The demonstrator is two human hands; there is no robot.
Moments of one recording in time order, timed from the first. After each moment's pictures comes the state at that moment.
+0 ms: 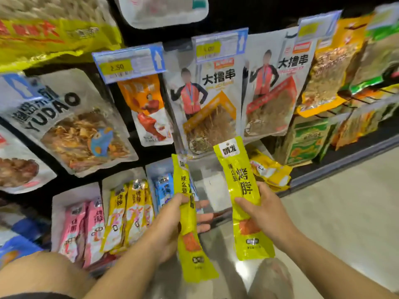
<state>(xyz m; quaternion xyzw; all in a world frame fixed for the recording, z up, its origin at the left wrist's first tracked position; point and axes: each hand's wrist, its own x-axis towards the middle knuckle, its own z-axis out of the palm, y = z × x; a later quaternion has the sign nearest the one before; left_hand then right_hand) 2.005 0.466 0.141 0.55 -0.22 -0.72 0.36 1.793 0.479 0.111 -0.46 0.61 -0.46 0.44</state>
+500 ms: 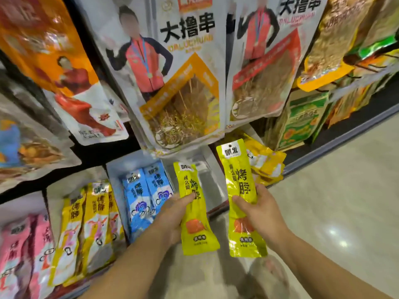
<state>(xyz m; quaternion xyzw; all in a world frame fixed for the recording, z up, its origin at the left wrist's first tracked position) 1.956 0.356 -0.005 0.60 -0.23 -0.71 0.29 1.754 0.417 0.004 -0.37 0.70 -0.45 0.42</state>
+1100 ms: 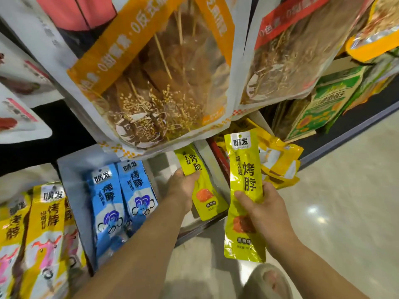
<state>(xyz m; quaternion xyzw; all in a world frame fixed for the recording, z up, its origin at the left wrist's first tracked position) 1.900 0.220 -0.177 0.64 -0.30 -0.63 0.30 1.742 0.359 -0.061 -0.30 0.73 -0.46 0.40</state>
